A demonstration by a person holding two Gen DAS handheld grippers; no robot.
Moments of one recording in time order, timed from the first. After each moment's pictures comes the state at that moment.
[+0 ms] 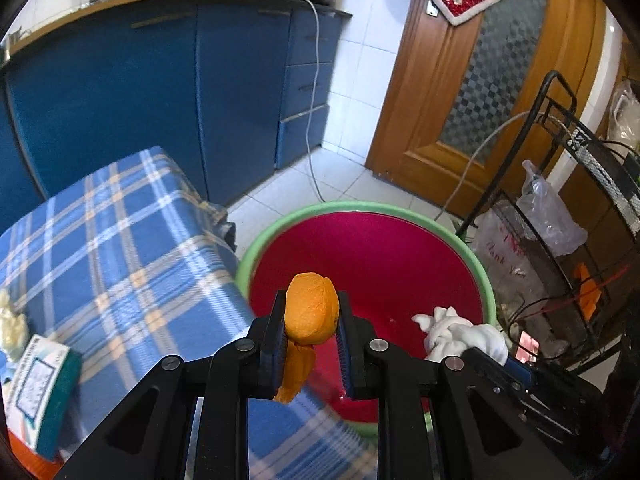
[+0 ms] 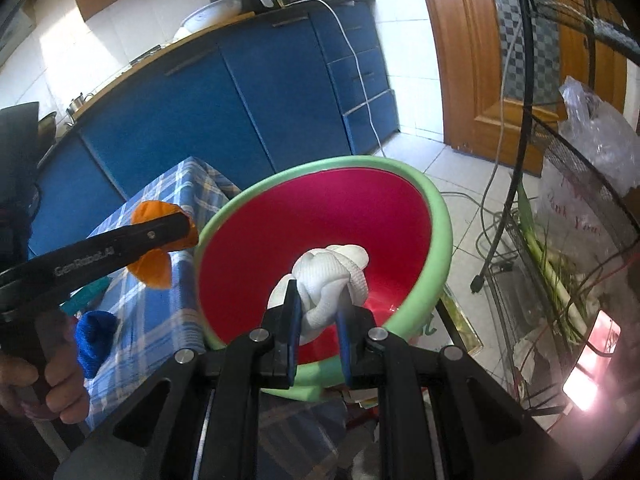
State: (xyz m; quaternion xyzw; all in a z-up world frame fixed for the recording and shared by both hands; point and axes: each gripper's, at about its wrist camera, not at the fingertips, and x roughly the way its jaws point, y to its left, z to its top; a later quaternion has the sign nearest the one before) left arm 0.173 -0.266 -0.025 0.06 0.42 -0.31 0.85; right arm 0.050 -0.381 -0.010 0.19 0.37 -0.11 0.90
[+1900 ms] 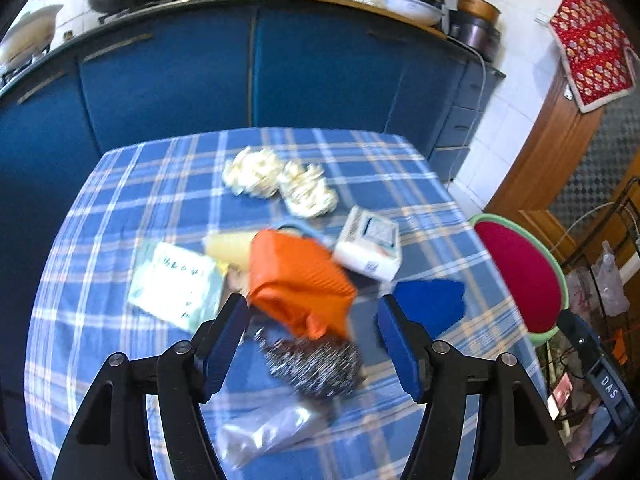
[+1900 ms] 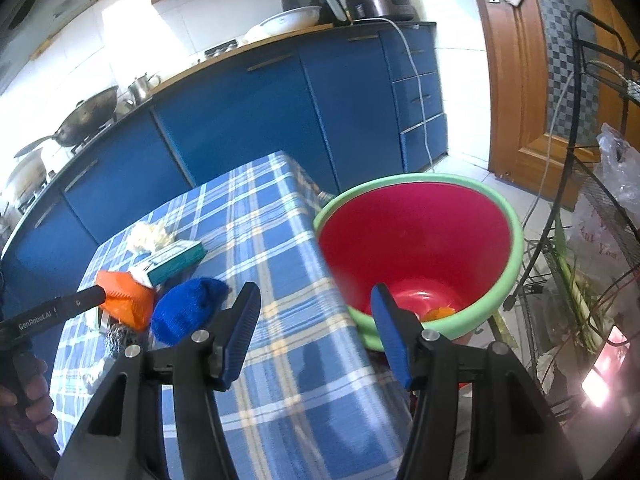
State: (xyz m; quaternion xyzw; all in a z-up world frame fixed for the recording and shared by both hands) left arm 0.109 -0.013 0.005 -0.03 0.43 -0.08 0.90; right arm 0.028 -0.283 0.033 0.14 0.35 -0.03 0.93
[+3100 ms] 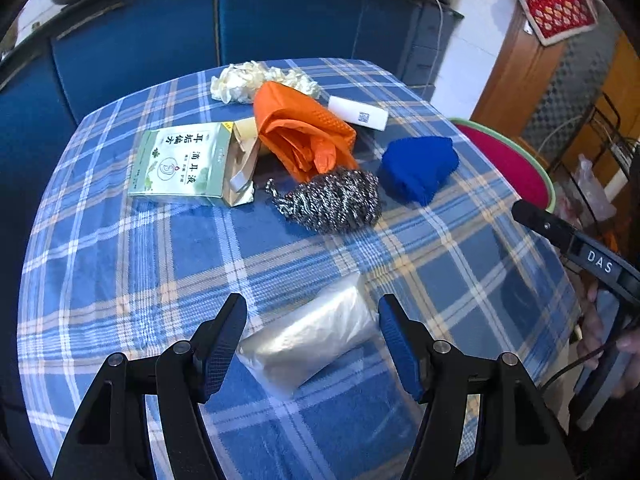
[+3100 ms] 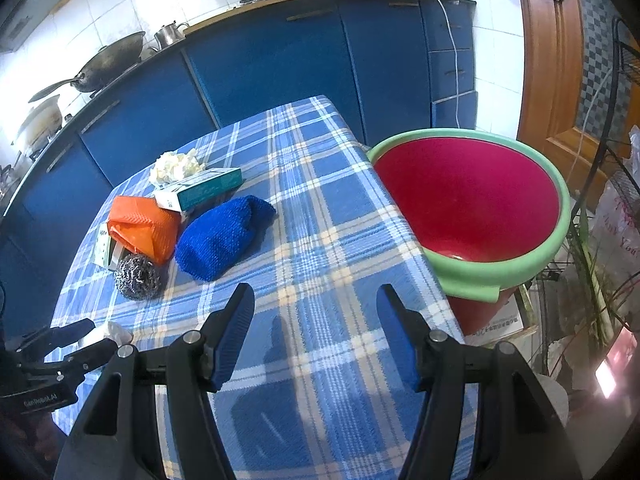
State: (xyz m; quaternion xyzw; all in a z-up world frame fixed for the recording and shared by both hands) left arm 0.043 0.012 -0.040 0.03 0.48 -0.16 0.86; right arm 0.023 -0.232 0.003 0.11 0.41 0.01 0.91
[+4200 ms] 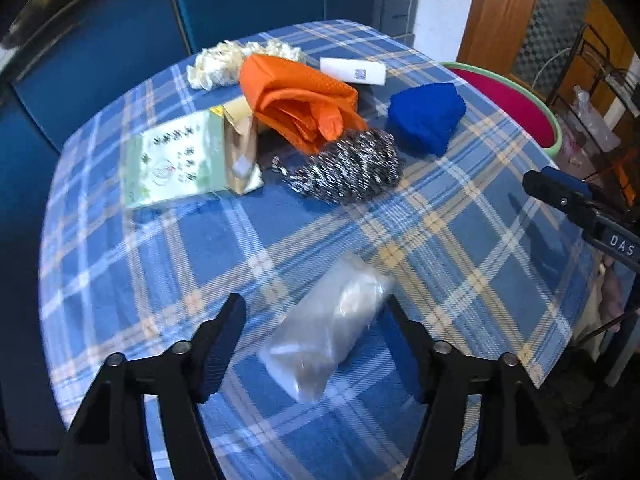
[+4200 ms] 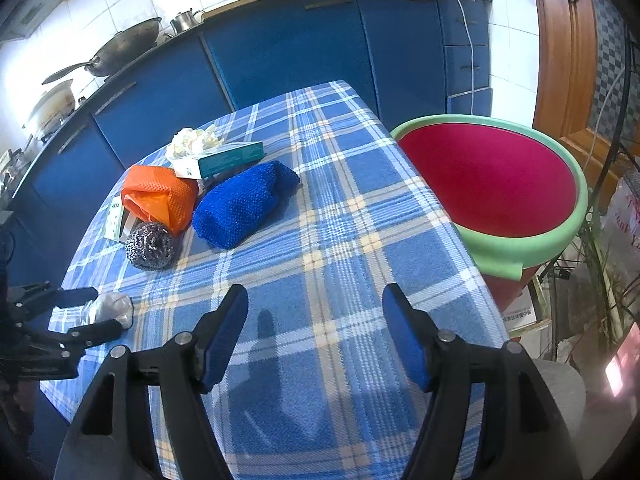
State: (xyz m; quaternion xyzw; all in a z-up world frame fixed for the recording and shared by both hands) left arm 0.057 0.015 -0.048 0.12 0.52 -0.19 0.82; right arm 0.012 -0.216 -0.011 0.10 0.42 0.04 0.90
